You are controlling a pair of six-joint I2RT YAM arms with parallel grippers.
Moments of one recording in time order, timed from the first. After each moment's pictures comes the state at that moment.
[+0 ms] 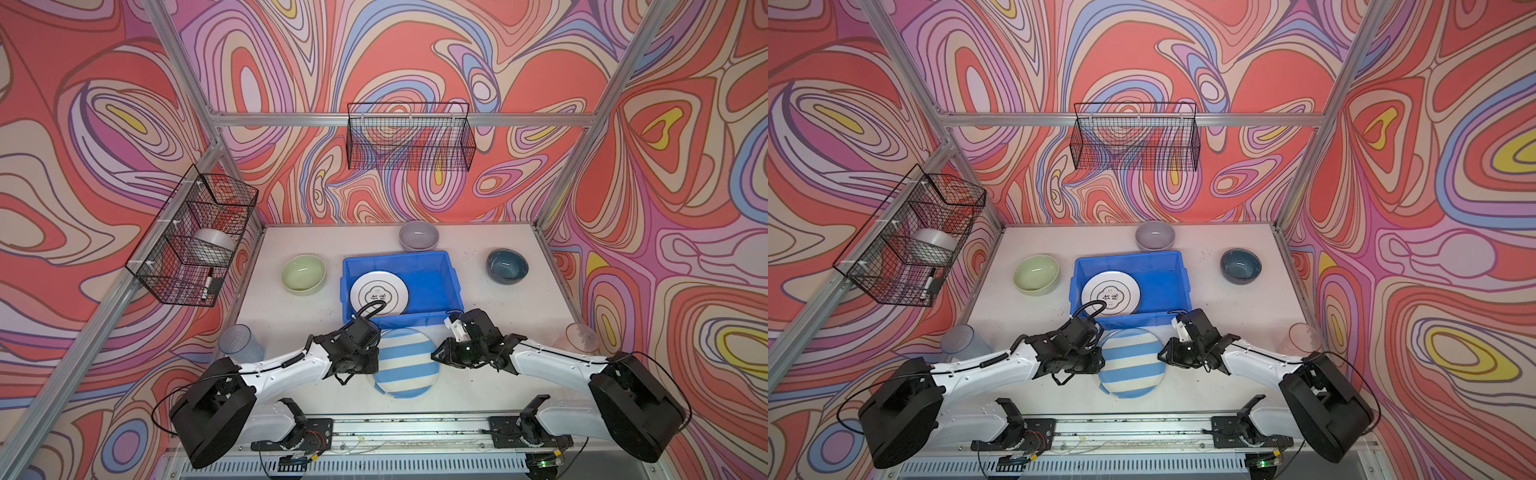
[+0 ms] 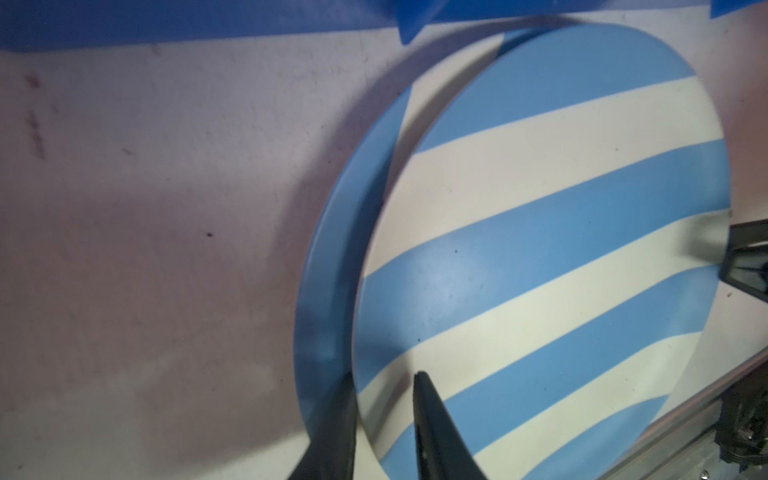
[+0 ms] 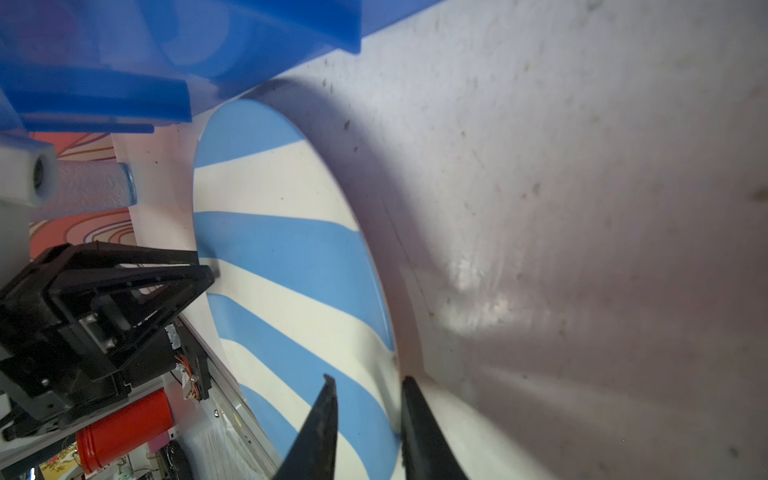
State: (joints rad) left arm -0.79 1.29 0.55 -0.38 0.10 -0.77; right arm 0.59 1.29 0.44 -0.12 -0.47 0.77
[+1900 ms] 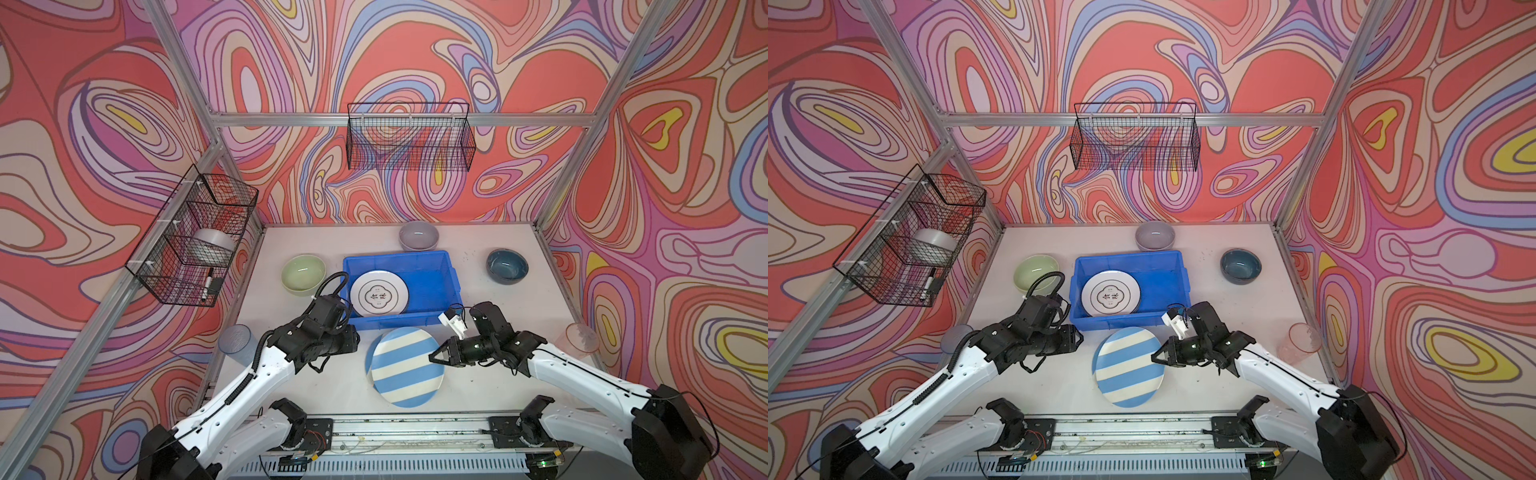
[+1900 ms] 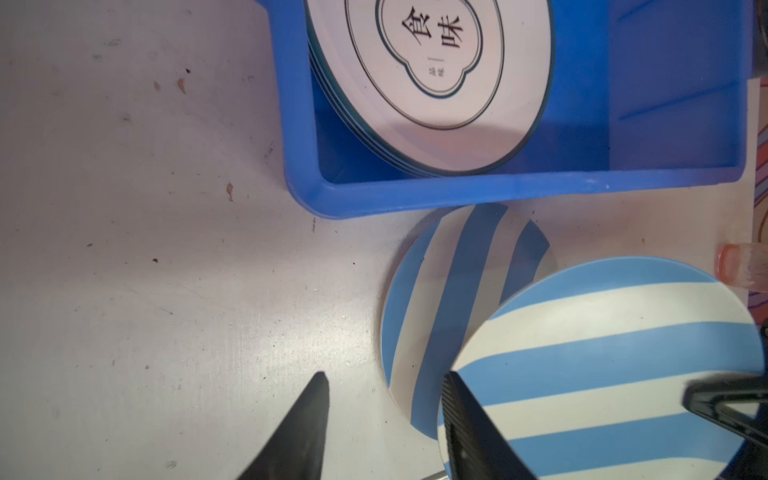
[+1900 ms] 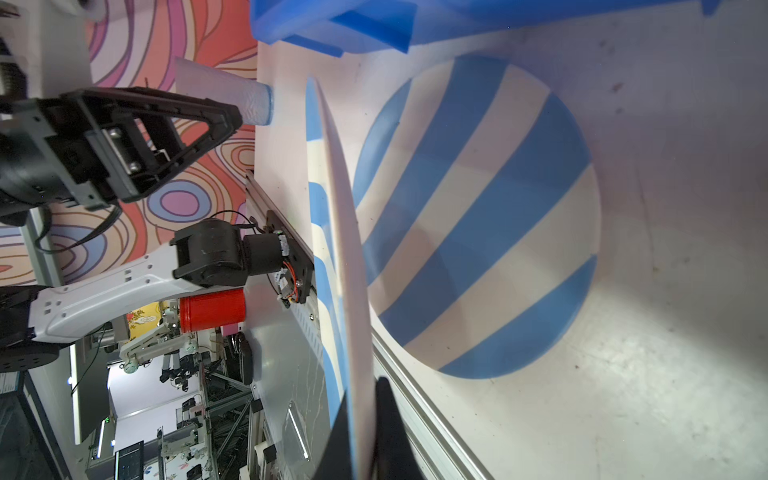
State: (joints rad) left arm -0.50 0.96 0.76 -0.79 0.09 -0.64; right arm 0.59 1.08 0.58 -0.31 -0.73 0.67
